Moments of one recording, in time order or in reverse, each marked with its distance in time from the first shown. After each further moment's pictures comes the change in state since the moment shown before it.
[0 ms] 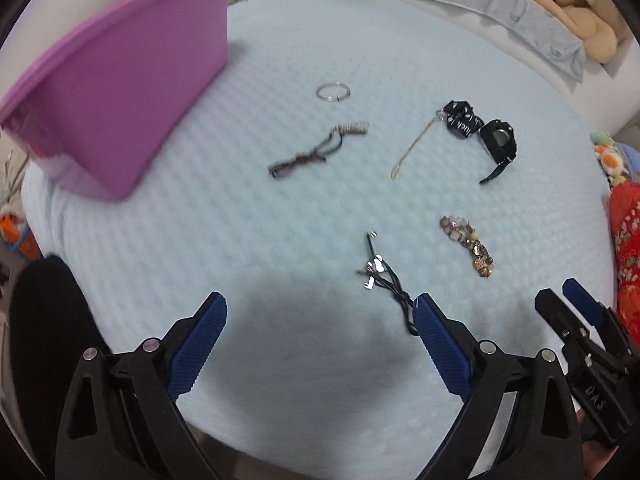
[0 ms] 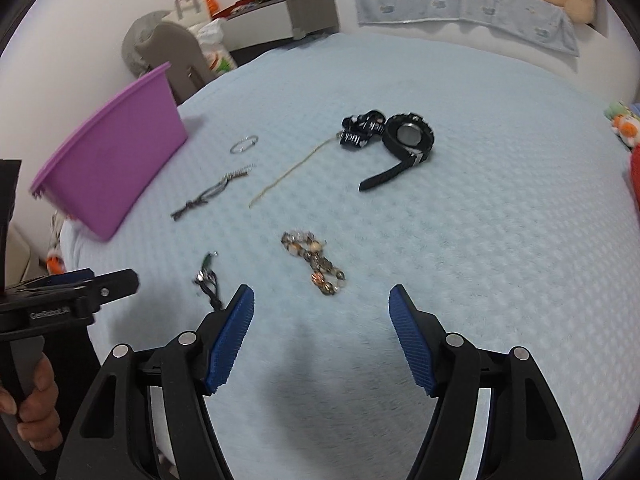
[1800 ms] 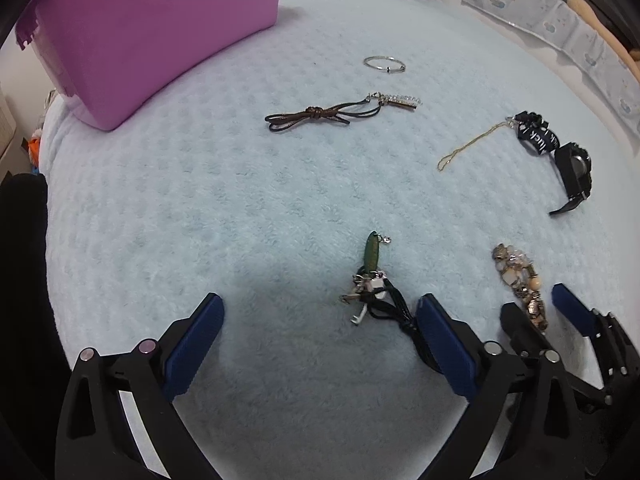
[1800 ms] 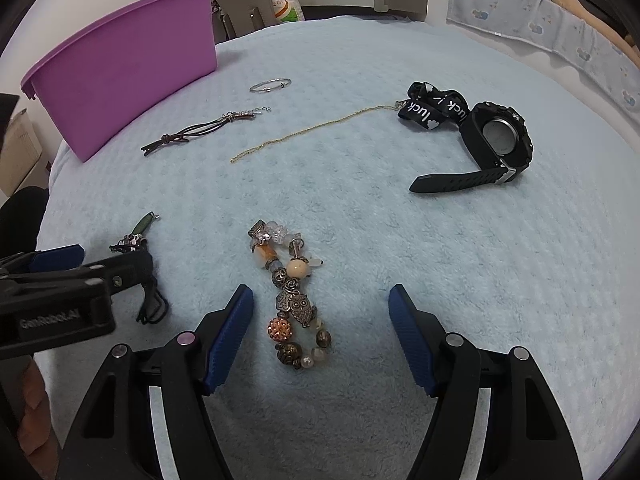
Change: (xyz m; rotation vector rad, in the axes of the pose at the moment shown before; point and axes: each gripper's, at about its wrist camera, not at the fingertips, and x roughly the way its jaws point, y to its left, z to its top) left arm 0.084 -0.038 -0.003 -0.238 -0.037 0.158; right arm 0.111 -0.004 0.019 -0.314 0.066 0.070
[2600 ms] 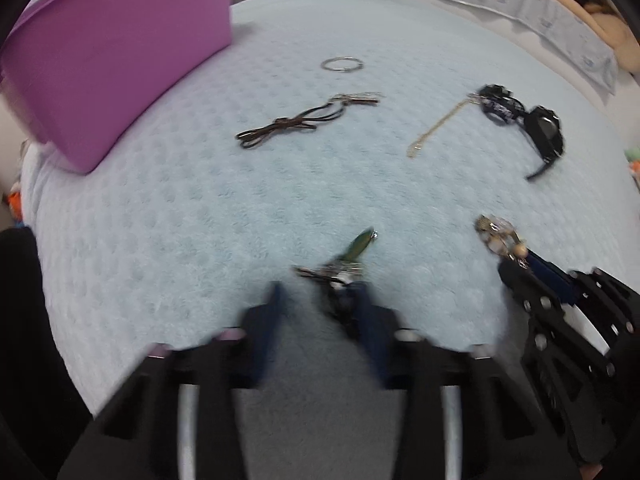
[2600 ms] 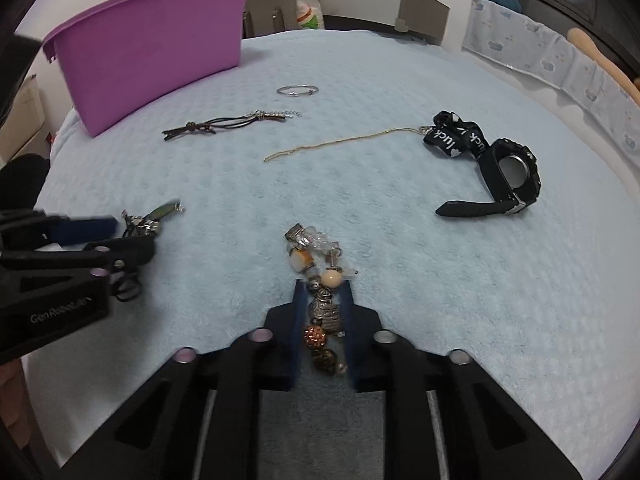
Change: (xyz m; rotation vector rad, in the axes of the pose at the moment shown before) left arm -0.015 0.001 -0.007 0.189 -0.019 -0.069; right arm -0.004 0.027 0.000 -0.093 -0.038 -0.053
